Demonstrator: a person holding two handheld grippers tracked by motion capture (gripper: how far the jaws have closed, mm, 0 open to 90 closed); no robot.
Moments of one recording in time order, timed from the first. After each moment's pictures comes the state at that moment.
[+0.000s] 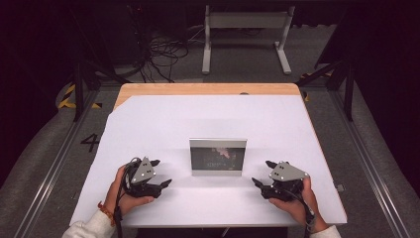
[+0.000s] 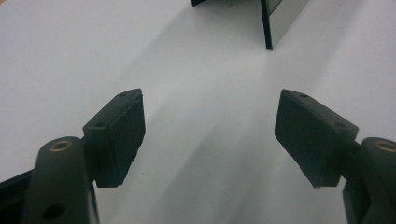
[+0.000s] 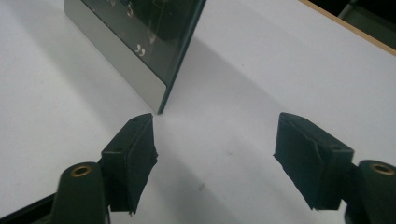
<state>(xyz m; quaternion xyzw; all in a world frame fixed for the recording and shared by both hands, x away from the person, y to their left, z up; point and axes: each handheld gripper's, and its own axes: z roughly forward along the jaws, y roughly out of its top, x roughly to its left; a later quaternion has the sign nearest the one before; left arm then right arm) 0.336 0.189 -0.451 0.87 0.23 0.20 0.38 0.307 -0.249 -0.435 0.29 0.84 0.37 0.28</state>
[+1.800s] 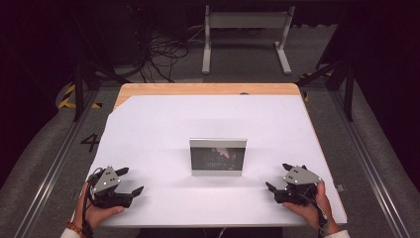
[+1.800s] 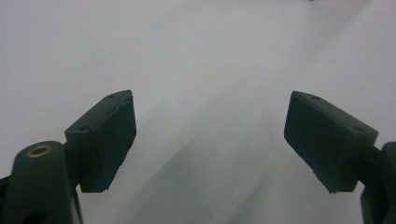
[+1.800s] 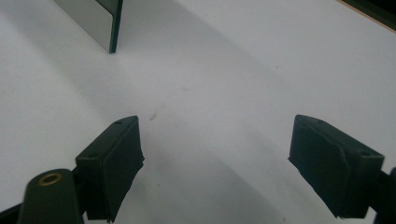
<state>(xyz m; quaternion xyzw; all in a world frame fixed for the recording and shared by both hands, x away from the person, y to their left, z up) 0.310 0.267 -0.463 0.84 0.30 0.19 0.40 0.303 -0.287 -0.452 0.32 0.83 0.35 0.29</state>
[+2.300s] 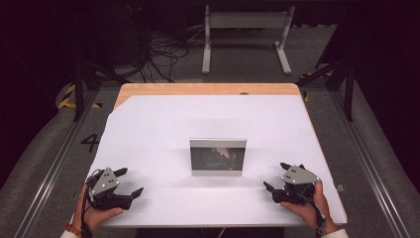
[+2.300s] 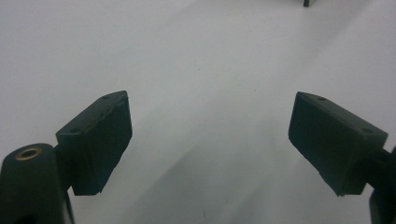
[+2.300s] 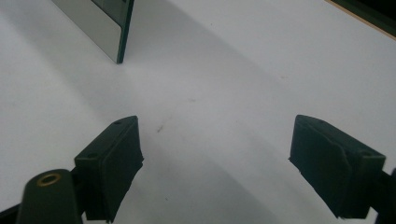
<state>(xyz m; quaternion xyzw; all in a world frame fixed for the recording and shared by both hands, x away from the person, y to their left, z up) 0.304 0.267 -0.460 0.83 0.30 0.20 0.41 0.304 -0.281 -0.450 0.31 0.83 0.35 0.29</state>
